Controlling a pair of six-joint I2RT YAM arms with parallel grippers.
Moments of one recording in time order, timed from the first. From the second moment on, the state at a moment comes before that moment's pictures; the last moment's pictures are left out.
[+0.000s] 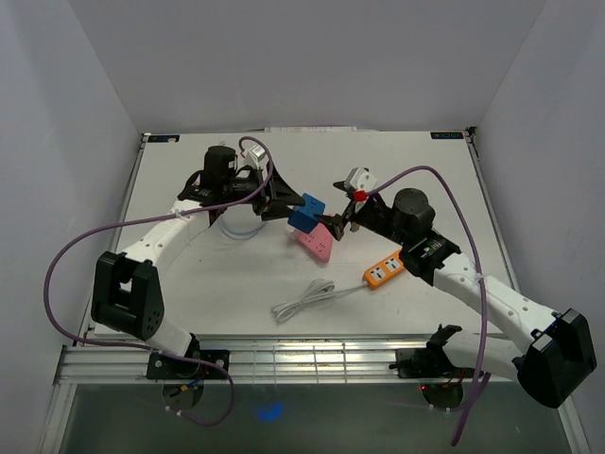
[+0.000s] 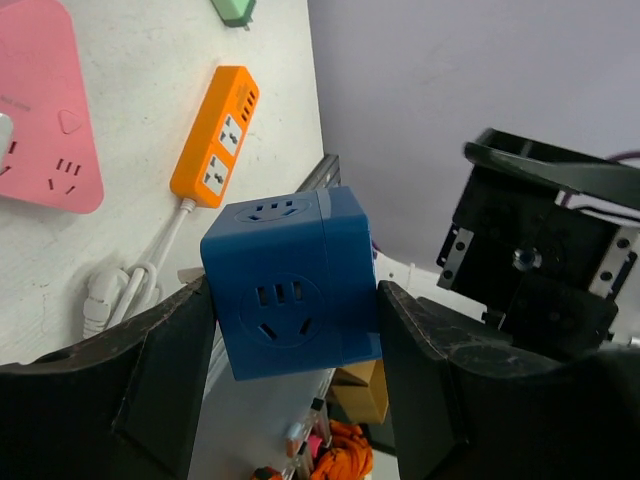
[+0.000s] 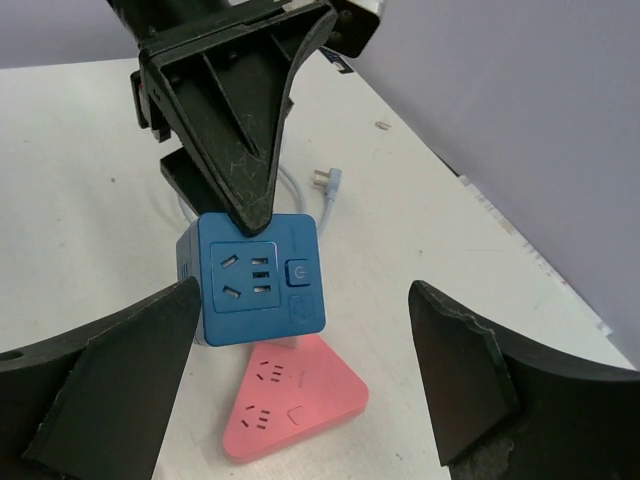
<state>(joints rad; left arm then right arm) -0.34 1.52 1.15 -0.17 0.89 -0.91 0.68 1.10 0.80 0.29 -0.33 -0.27</state>
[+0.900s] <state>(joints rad) -0.34 1.52 1.16 -0.13 1.11 -0.86 0.68 1.19 0.85 0.23 -0.54 -0.19</state>
